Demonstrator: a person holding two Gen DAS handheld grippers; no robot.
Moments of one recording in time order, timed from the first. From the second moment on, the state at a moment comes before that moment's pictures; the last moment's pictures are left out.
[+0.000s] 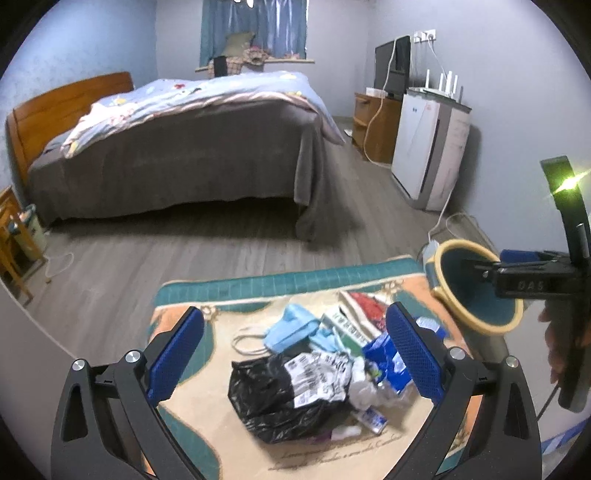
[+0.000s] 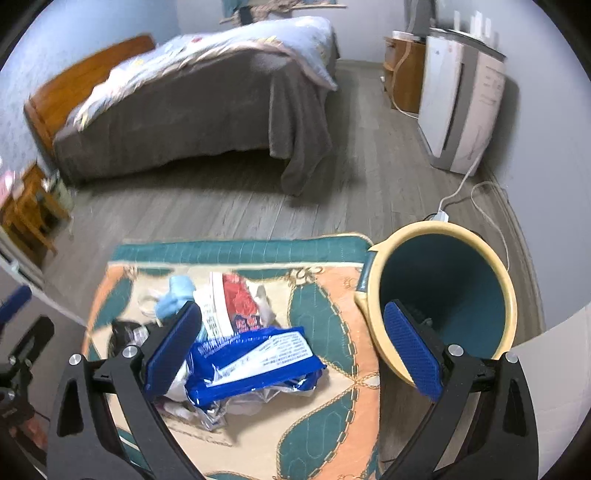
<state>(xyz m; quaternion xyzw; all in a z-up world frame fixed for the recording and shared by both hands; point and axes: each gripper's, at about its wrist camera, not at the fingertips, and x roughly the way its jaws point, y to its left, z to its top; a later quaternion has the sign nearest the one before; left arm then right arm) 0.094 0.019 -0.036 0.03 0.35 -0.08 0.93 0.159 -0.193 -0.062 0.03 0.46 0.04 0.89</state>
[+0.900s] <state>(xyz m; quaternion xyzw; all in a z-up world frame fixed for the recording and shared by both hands) 0.118 0.069 -0.101 0.03 0.44 -0.06 0.90 0.185 -0.173 -0.157 0.02 0.59 0.02 0.81</state>
